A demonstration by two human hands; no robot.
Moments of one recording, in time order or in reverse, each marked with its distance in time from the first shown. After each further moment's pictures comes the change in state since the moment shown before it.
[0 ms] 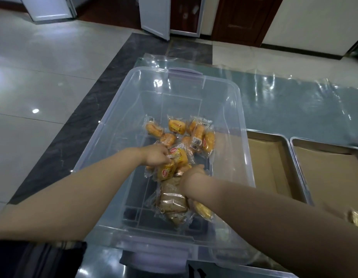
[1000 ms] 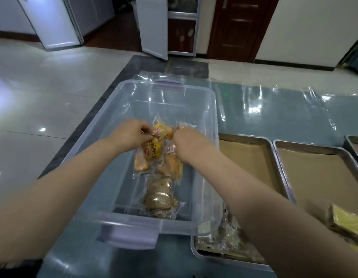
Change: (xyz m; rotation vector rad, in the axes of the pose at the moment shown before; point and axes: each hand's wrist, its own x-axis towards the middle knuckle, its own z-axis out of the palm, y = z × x) left_hand -0.074 0.058 -0.039 -0.043 0.622 -0.023; right_hand -0.108 0.077 -0.018 0.572 0.720 0.021
